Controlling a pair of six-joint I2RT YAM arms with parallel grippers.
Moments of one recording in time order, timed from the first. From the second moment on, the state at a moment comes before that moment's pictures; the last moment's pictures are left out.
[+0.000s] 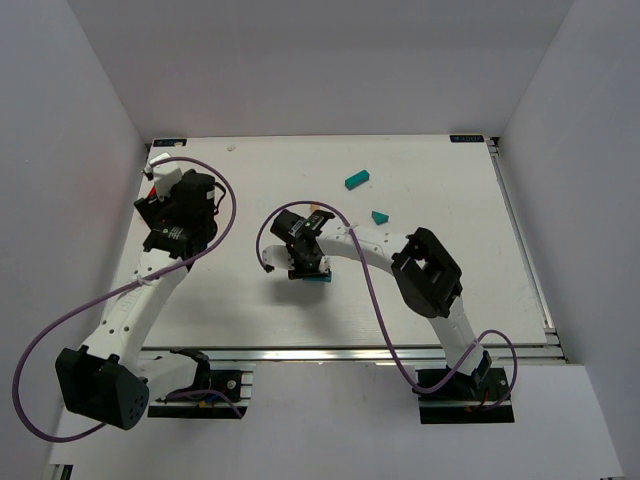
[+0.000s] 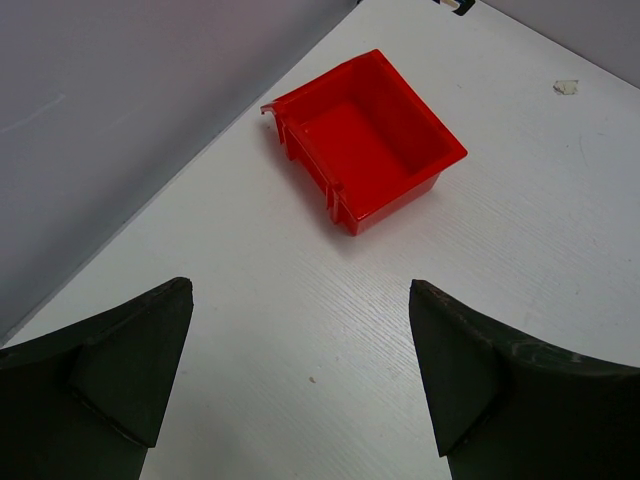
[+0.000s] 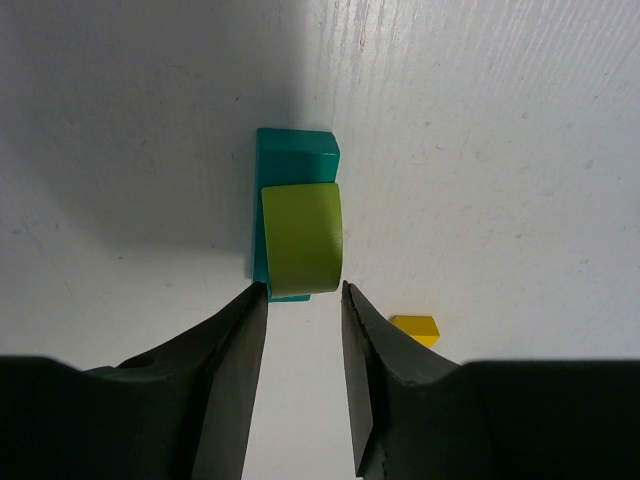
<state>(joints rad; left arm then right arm) -0.28 1.14 1.06 -0.49 -0.91 -0.46 0.99 2.14 1.71 -0.95 0.06 -0.74</state>
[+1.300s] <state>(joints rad) -0.29 1.14 1.06 -0.49 -0.91 -0.46 1.00 2.14 1.71 -0.92 0.02 -0.73</state>
